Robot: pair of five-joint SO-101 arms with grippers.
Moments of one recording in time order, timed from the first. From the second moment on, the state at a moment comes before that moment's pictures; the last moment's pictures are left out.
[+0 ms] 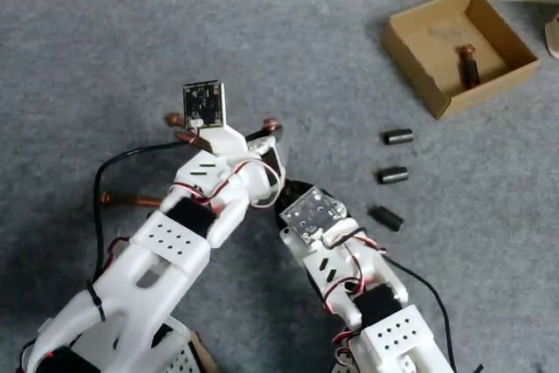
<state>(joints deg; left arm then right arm) 23.1 -35.5 58.1 12.7 37.5 -29.3 -81.7 96.0 15.8 21.9</state>
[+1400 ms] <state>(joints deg) 27.2 -36.5 59.8 16.0 33.7 -23.0 -81.4 96.0 16.0 22.1</state>
